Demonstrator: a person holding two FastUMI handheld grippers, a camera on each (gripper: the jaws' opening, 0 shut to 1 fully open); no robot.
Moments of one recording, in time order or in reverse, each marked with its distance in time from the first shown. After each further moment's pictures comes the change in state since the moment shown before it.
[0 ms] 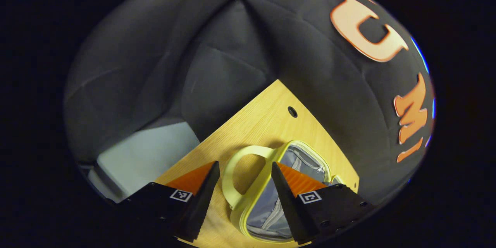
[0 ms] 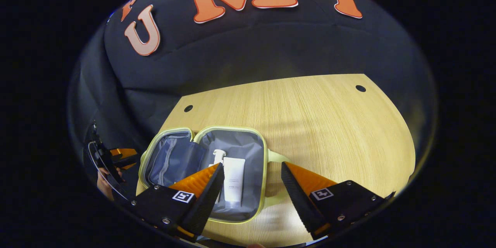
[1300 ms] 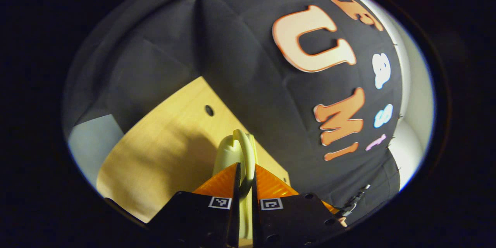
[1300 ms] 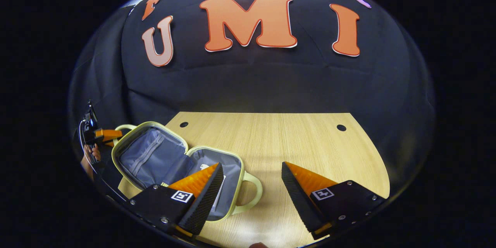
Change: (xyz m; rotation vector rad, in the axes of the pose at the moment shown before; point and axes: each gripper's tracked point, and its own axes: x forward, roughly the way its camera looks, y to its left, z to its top) left arm -0.100 -0.169 0.021 0.046 0.033 -0.626; right arm -0.059 -0.033 0.051 -0.158 -0.203 -0.054
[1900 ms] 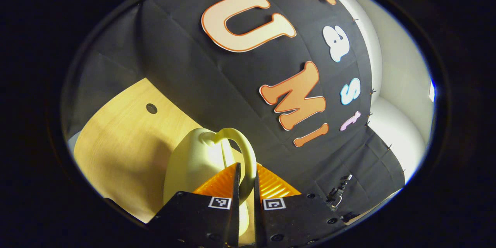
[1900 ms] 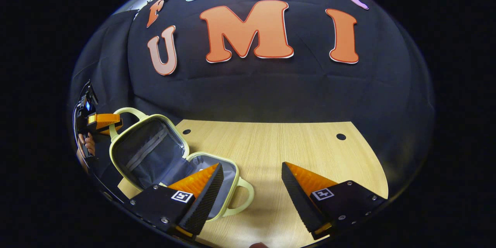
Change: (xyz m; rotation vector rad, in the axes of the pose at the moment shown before) left arm 0.026 -0.155 -0.061 0.141 0.034 -0.149; right arm -0.010 -0.029 0.009 -0.007 -0.073 0.047
